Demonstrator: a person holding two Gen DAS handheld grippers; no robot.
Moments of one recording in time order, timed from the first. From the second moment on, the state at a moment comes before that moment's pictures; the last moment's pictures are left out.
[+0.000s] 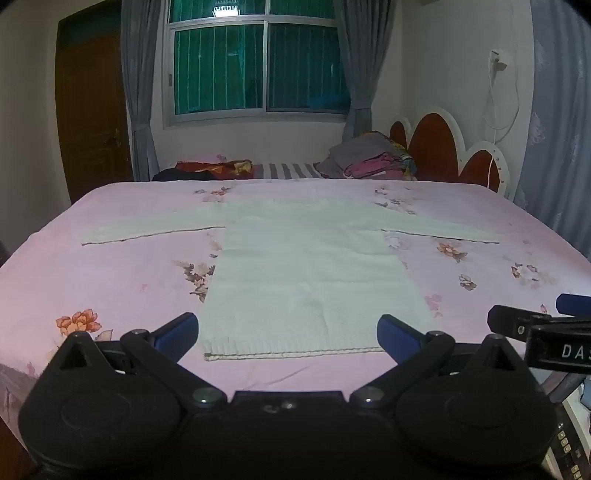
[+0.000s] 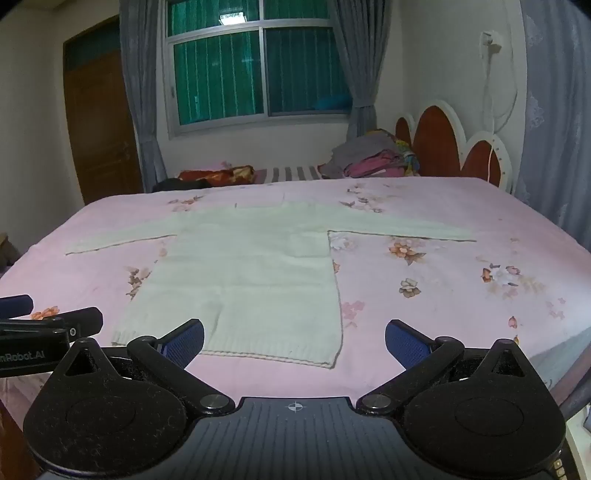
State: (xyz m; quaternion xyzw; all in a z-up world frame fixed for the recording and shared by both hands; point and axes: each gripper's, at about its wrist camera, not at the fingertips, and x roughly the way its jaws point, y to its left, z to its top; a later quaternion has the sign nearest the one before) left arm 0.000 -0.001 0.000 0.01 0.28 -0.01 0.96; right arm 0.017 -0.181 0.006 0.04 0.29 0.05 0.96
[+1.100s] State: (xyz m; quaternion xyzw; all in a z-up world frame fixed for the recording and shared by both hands) left arm -0.003 0.001 0.003 0.00 0.28 -0.01 0.96; right arm 0.018 -0.184 0.010 0.05 0.28 0.05 0.96
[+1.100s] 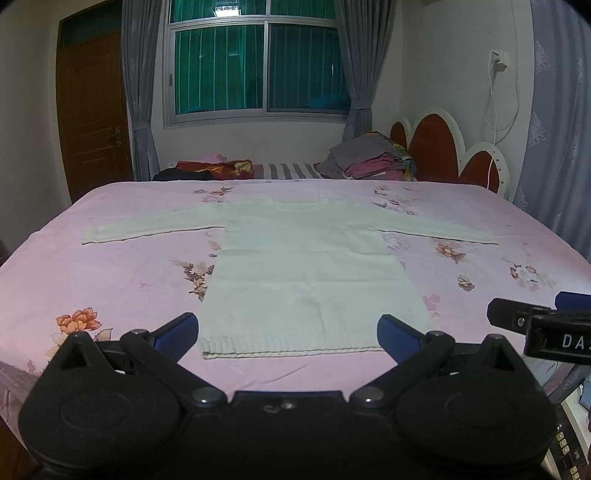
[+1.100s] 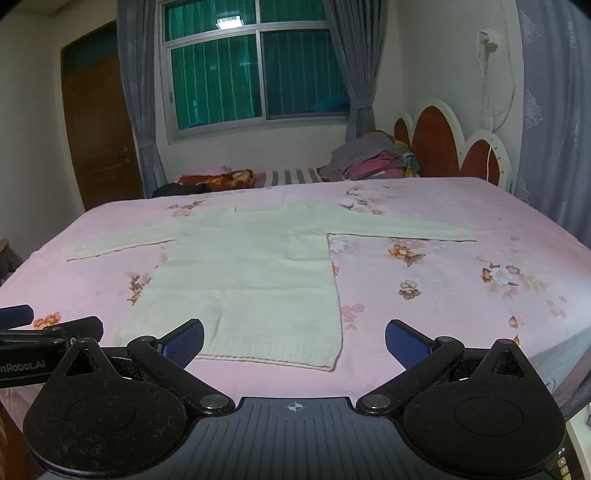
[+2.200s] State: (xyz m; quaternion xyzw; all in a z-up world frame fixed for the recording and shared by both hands) left arm -0.008 0.009 0.004 -0.01 0.28 0.00 0.96; right arm 0.015 -0.179 0.015 0.05 0.28 0.05 0.96
